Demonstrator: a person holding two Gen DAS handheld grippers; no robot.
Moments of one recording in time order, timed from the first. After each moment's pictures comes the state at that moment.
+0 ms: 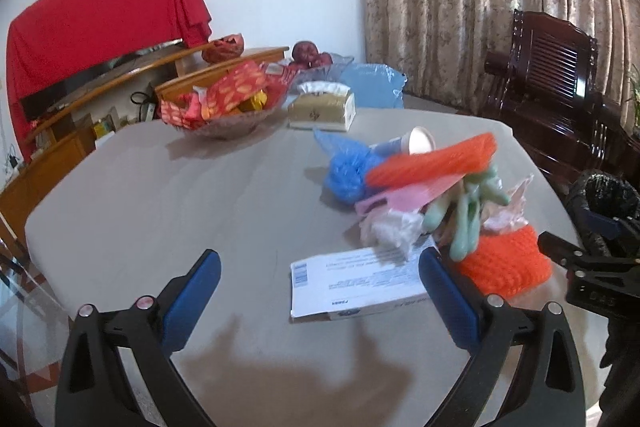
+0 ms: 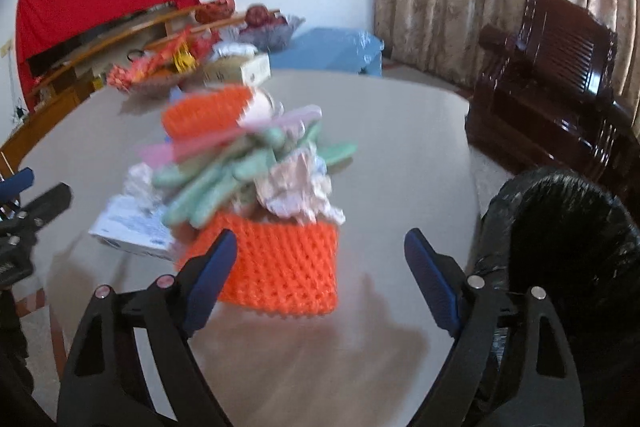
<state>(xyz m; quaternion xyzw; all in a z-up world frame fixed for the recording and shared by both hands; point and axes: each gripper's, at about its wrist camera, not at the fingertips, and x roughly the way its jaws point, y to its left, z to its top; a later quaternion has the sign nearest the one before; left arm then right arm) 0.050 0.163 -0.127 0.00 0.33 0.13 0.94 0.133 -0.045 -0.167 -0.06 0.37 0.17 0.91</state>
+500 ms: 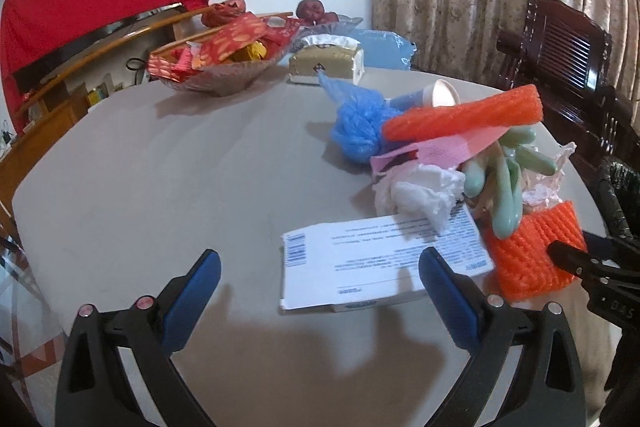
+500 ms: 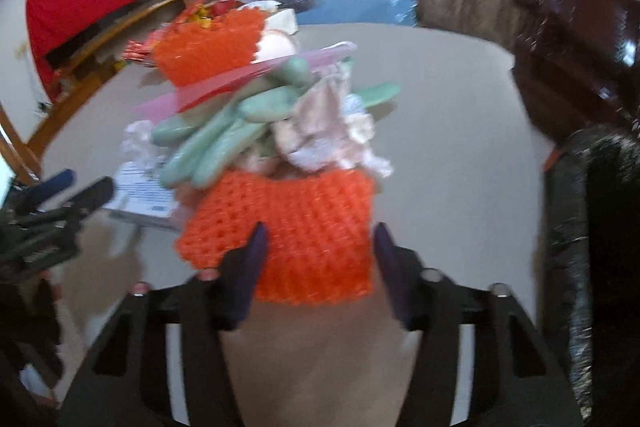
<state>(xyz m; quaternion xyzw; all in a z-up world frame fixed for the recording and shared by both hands) 0.074 0.176 -0.169 -0.03 0.37 0.13 0.92 0.143 -0.035 -0.196 -0.03 0.42 0.25 0.87</state>
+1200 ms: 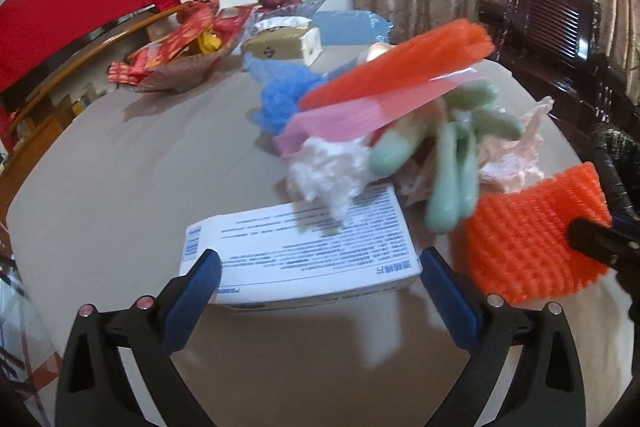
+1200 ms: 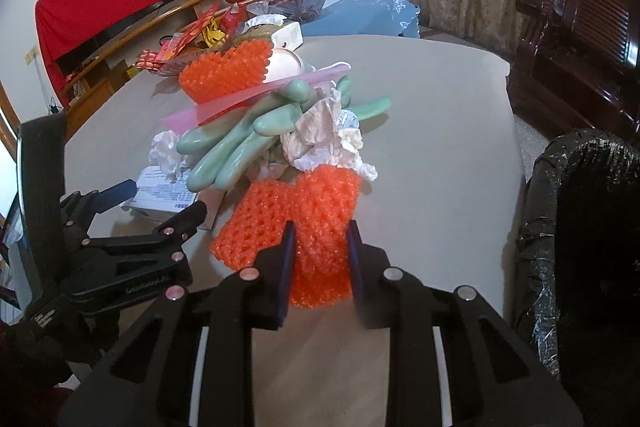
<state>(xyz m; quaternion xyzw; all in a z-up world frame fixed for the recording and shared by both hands) 0.101 0.122 -0.190 0.00 0.40 0.12 0.91 0.128 -0.057 -0.175 -0.02 0.42 0.26 0.87</state>
